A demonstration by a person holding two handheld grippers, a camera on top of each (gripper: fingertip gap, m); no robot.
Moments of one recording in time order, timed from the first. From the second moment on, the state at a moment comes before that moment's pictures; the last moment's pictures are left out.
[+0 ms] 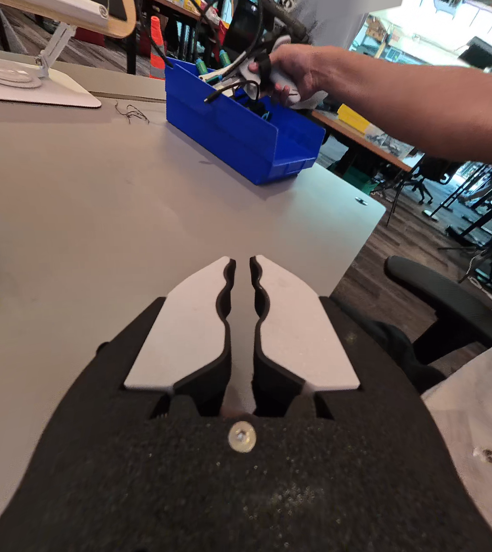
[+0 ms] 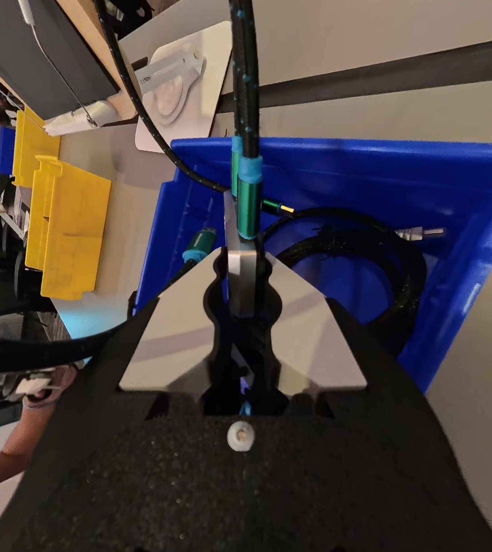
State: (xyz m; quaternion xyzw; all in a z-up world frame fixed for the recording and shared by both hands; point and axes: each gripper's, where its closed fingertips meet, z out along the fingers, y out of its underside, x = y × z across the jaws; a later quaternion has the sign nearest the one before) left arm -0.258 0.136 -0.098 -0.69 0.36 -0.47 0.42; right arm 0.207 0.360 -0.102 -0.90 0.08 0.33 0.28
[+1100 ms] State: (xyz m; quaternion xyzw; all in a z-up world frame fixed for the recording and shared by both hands) left arm -0.389 0.219 -0.083 -0.73 0.24 -0.23 0.60; right arm 0.135 0.177 -0.029 -0.79 0.07 0.07 0.61
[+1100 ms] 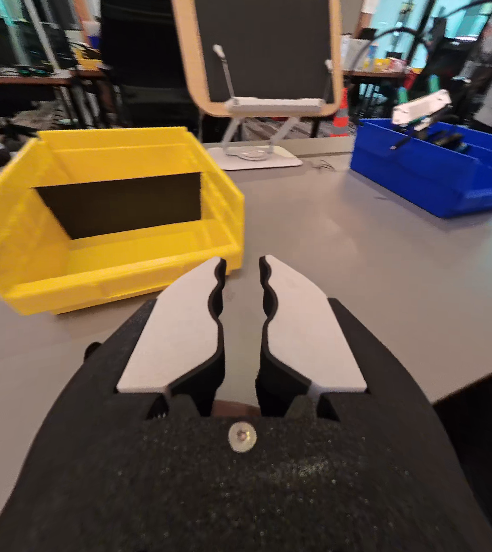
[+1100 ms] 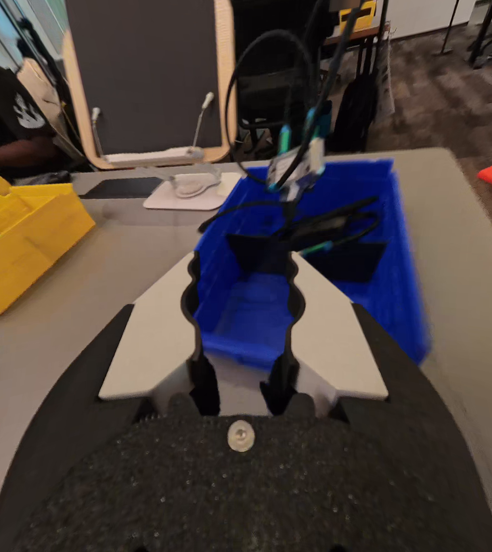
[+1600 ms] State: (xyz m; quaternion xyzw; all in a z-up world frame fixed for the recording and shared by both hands) left arm -0.401 0.229 -0.090 -0.74 0.20 -0.24 0.60; right arm 0.107 0.140 -0.112 -0.79 0.12 -0.07 0.59
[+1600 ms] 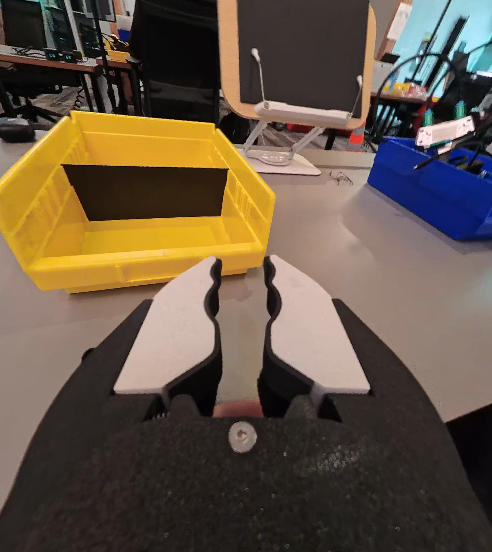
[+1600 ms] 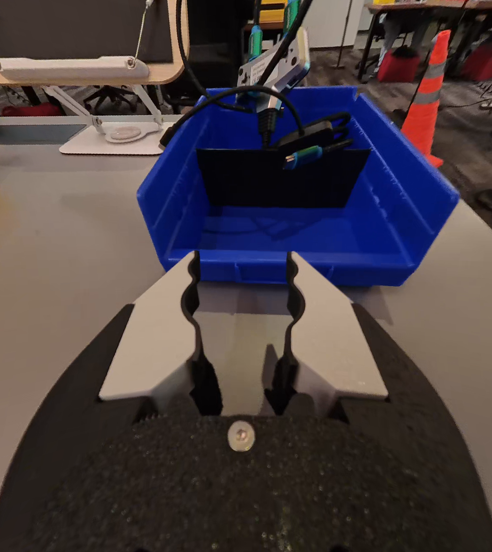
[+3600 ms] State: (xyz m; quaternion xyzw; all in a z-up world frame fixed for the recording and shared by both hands) left arm -0.139 0.173 -0.106 -0.70 0.39 -0.34 0.49; right arm 0.085 0.092 -0.075 -0.73 0.18 -0.11 0.64
